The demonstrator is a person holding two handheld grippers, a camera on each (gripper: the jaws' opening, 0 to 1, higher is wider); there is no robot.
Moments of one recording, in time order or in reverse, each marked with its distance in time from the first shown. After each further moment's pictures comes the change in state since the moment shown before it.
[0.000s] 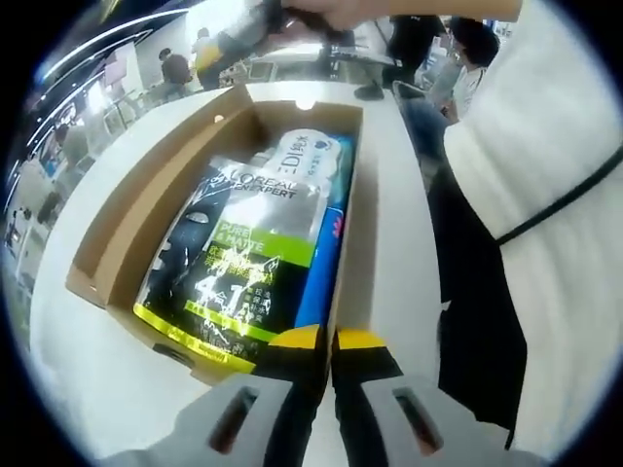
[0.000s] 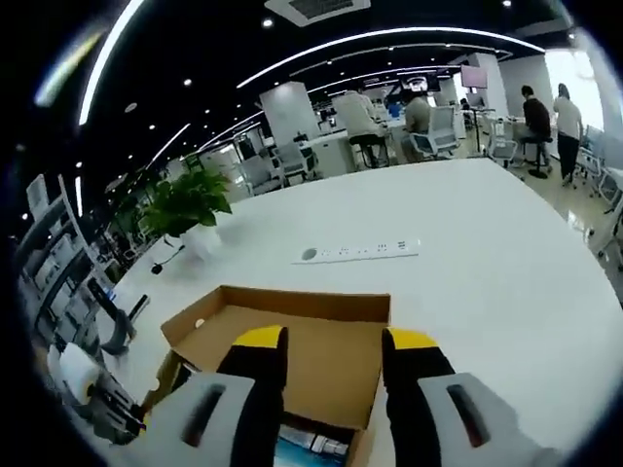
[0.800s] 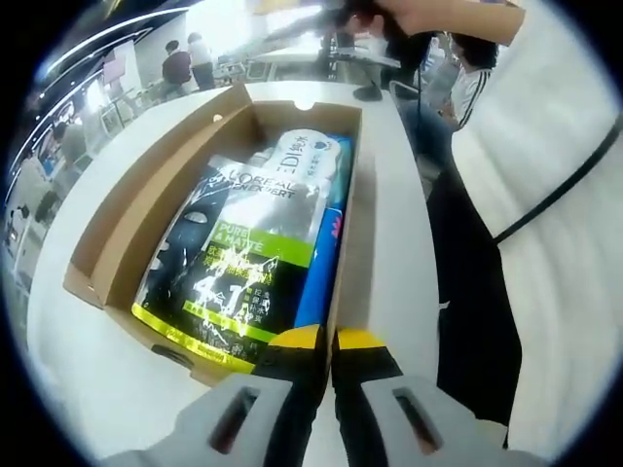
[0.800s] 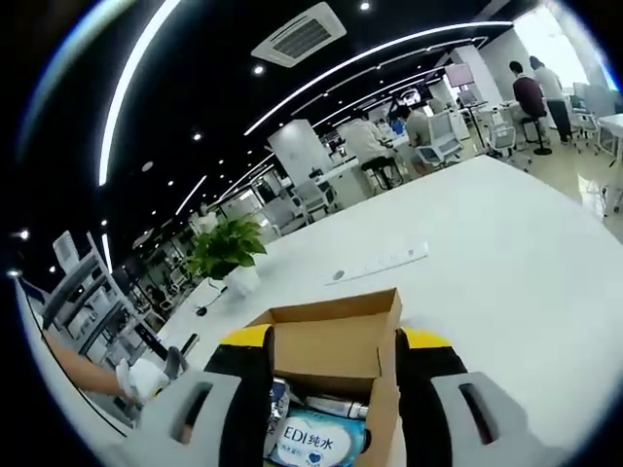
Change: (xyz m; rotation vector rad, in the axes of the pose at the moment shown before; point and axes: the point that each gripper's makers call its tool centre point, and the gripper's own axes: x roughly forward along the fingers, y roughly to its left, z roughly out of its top) left arm -0.001 0.001 0.000 -0.004 -0.002 -0.018; right arm -0.082 -0.001 0.001 0.194 -0.148 0.131
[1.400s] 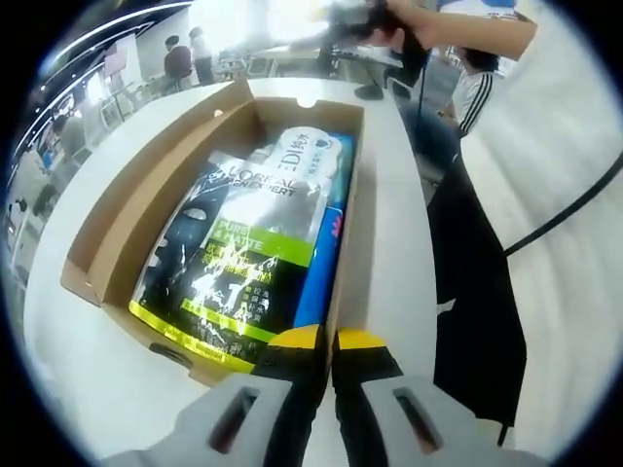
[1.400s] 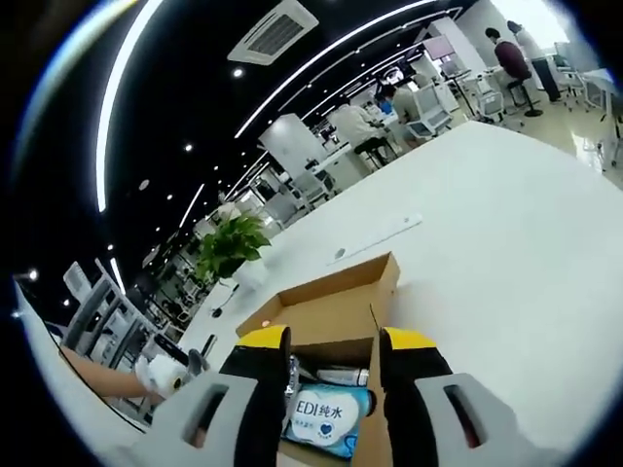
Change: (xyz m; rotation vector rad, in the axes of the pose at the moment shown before) left arm 0.000 0.000 0.000 -0.022 0.014 -0.016; right arm -0.019 -0.008 -0.034 0.142 0.057 0.038
